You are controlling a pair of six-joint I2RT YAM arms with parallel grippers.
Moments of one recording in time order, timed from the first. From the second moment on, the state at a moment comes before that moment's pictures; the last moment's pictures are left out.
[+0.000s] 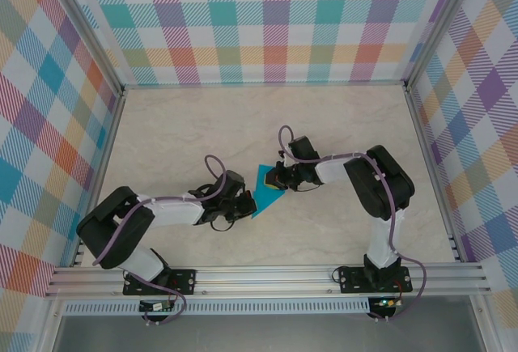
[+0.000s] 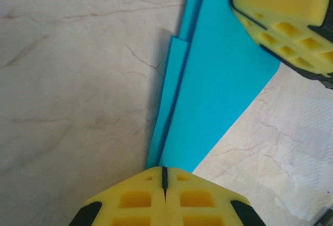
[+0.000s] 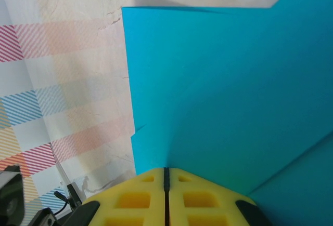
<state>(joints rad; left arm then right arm) -0.75 1.51 0.59 0.01 0.21 -1.05 0.55 1.94 0.94 0.07 -0.66 0.85</state>
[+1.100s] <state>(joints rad) -0.72 1.66 0.63 0.20 0.29 -1.21 0.55 1.94 0.93 0.09 -0.65 0.87</state>
